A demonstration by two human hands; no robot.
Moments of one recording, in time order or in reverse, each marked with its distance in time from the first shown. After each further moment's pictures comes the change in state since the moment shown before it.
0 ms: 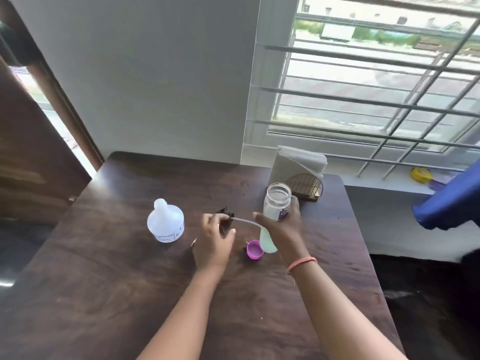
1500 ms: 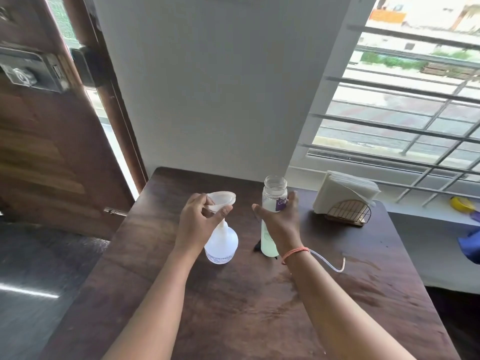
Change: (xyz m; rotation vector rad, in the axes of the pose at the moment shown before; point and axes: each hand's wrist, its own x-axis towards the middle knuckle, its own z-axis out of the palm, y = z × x) left_hand 0.118 -0.073 -0.162 -0.242 0.064 0.143; right_hand 0.010 -0.029 0.166 -0.153 0.049 -0.071
